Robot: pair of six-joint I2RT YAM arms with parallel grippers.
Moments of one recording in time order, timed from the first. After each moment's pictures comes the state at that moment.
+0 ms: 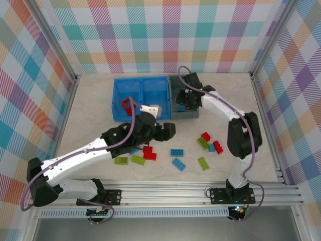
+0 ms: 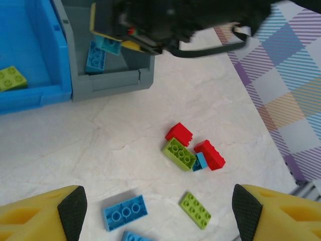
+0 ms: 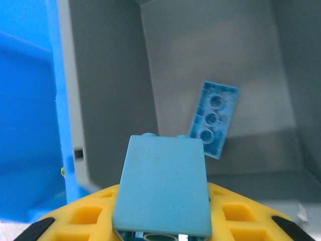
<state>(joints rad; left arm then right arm) -1.02 1.25 1.12 -0.44 -0.23 -0.70 0.44 1.95 1.61 -0.61 -0.07 0.62</state>
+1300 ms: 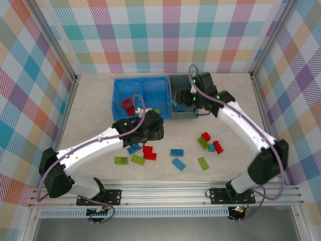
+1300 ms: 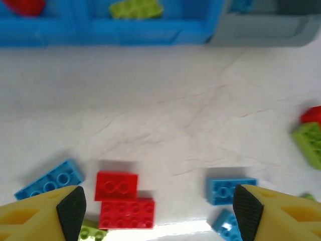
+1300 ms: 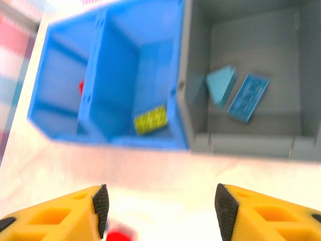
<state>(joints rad) -0.89 1.41 1.20 -0.85 -0.30 -0.85 0.55 1.45 1.37 -0.66 -0.09 0.53</state>
